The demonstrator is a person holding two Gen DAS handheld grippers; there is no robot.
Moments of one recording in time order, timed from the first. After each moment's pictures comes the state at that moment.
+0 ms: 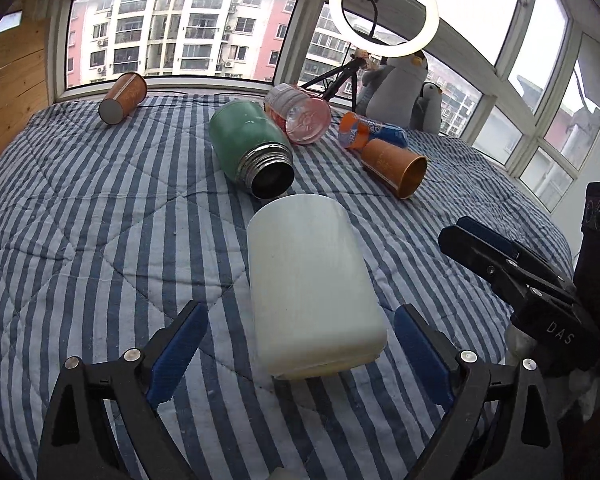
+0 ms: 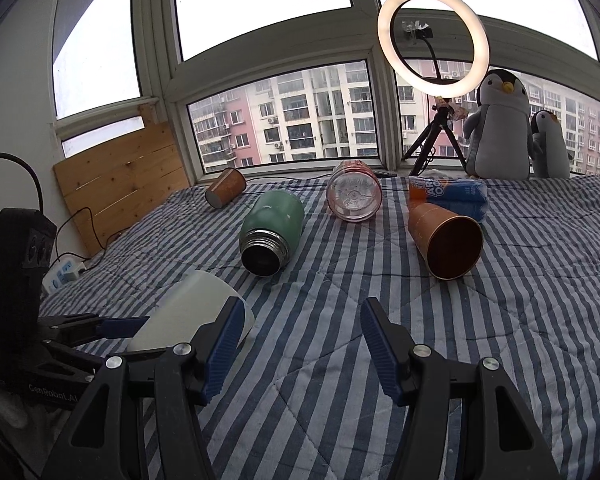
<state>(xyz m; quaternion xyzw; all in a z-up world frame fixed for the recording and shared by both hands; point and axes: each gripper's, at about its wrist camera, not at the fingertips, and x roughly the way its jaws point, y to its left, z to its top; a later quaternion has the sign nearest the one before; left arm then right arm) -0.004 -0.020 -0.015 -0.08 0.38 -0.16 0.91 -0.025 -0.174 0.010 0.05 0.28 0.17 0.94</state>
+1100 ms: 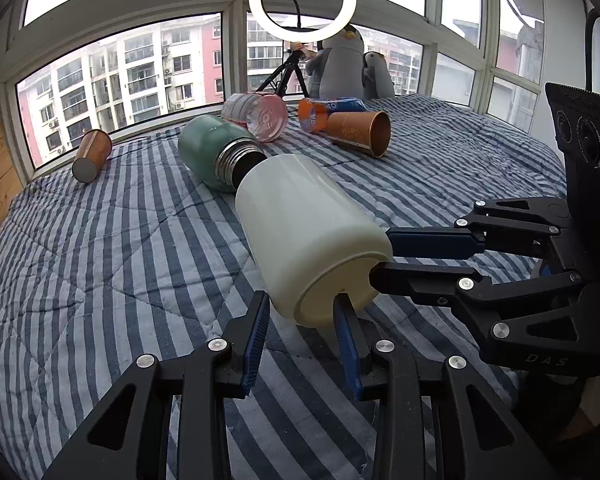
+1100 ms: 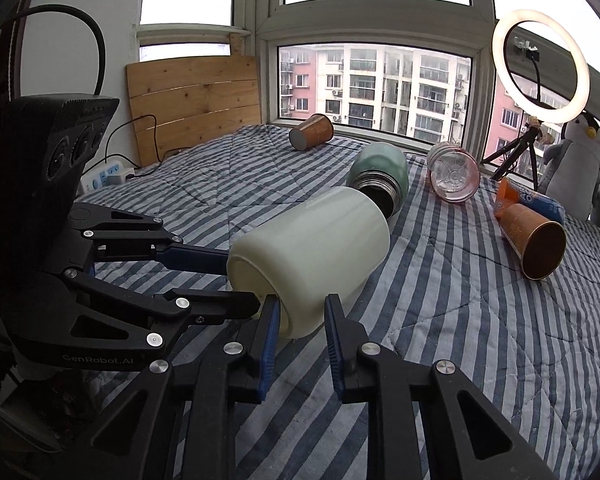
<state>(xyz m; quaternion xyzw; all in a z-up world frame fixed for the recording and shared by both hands) -0.022 -0.021 -0.033 0.06 0.34 -0.22 0.91 -0.061 -0.095 -0.022 -0.08 0.30 0.26 0.91</state>
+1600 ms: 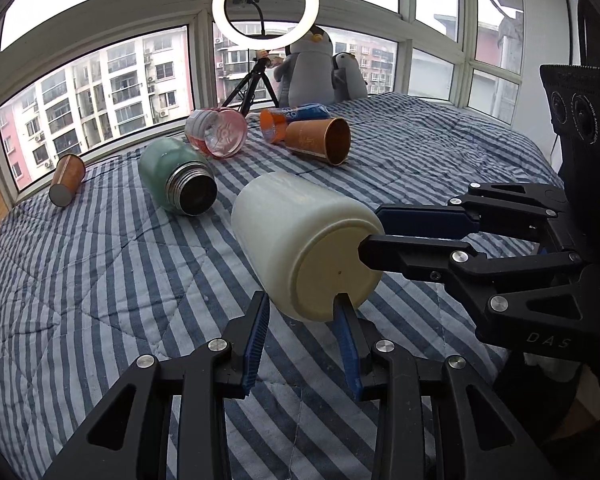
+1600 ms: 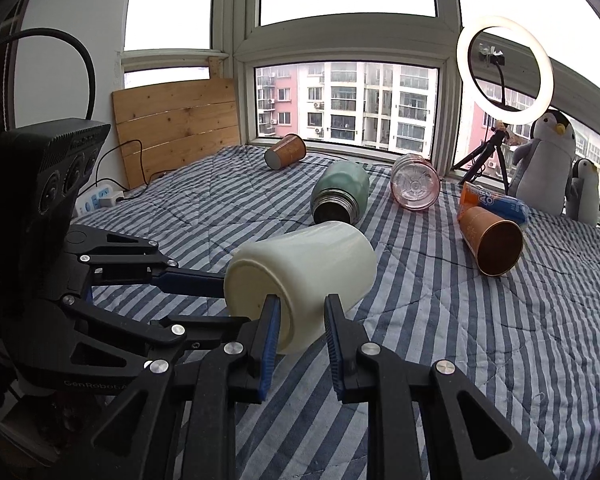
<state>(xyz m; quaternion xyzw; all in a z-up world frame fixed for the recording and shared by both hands) -0.035 -0.063 -0.019 0.08 0.34 -0.25 0.90 -0.079 -0.131 -0.003 -0.06 0.28 0.23 0.93</state>
